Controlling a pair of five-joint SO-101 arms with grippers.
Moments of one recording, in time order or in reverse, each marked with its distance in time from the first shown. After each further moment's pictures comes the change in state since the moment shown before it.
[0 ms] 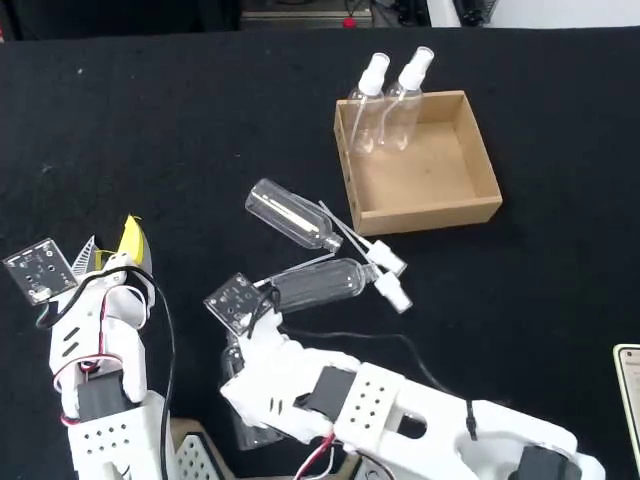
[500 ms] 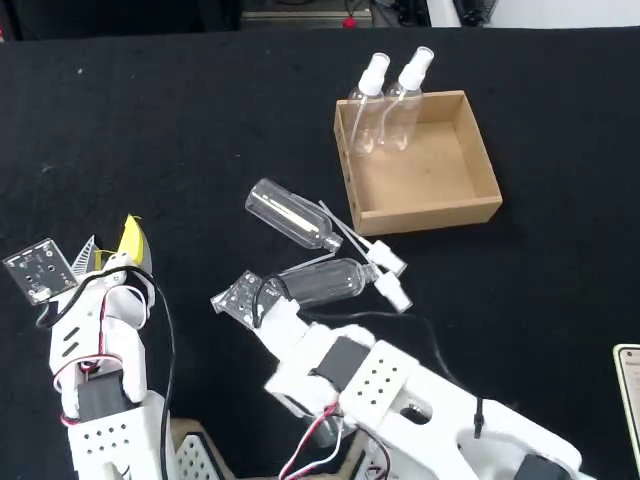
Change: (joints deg) left arm 0.0 0.0 0.0 -0.1 0.0; right arm 10.9 0.0 -5.8 24.5 20.3
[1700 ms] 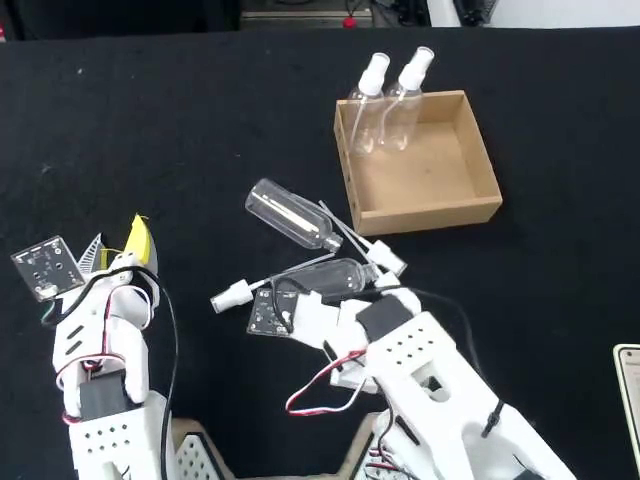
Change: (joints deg) left arm 1.8 0.0 0.0 0.0 -1.1; right arm 22.2 0.0 -4.9 16.1 48.2
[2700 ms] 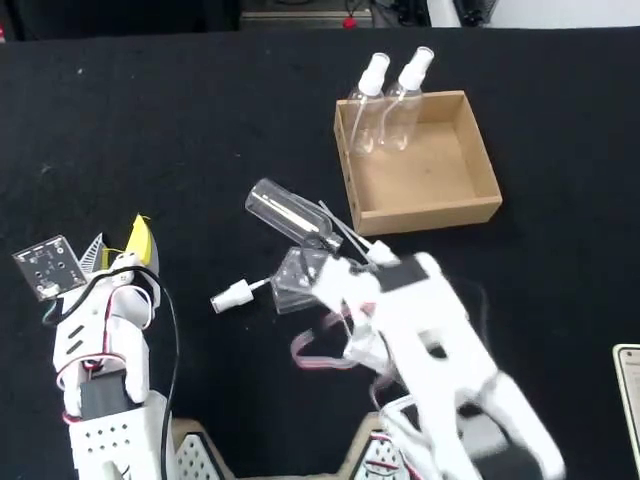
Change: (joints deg) left arm 0.4 0.0 0.0 0.0 -0.4; right arm 12.0 13.5 -9.9 4.6 -2.4
